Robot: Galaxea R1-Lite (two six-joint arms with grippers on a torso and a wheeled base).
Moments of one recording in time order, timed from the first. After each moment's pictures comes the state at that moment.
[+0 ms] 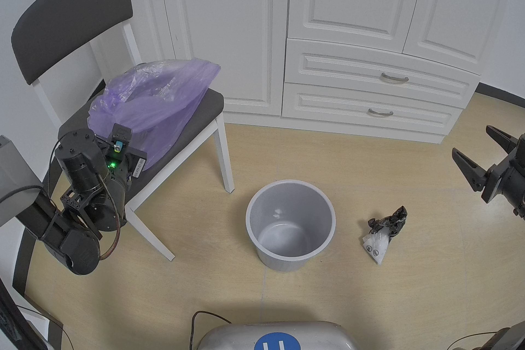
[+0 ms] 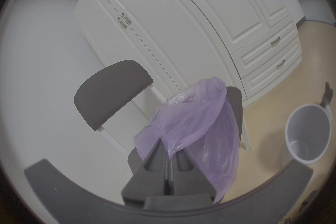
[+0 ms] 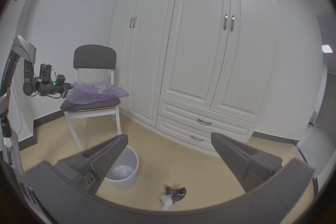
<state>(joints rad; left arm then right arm) -0.34 1.89 -0.58 -1.44 0.58 0.64 0.14 1.16 -0.38 -0.84 0.09 -0.27</state>
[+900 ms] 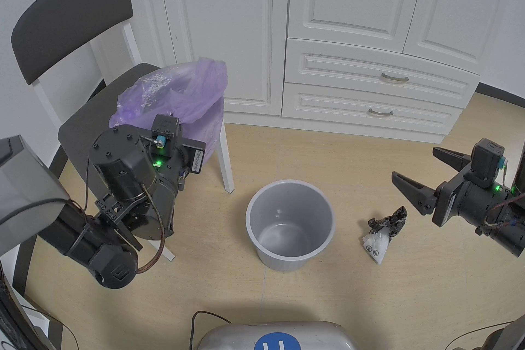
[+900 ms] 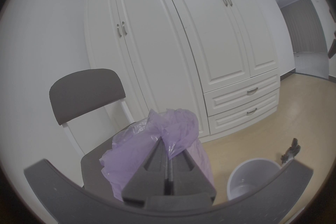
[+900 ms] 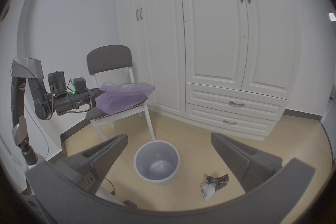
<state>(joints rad) -0.58 1.93 -0.70 -1.44 0.57 0.41 0.55 1.30 -0.47 -0.74 -0.14 -0.08</state>
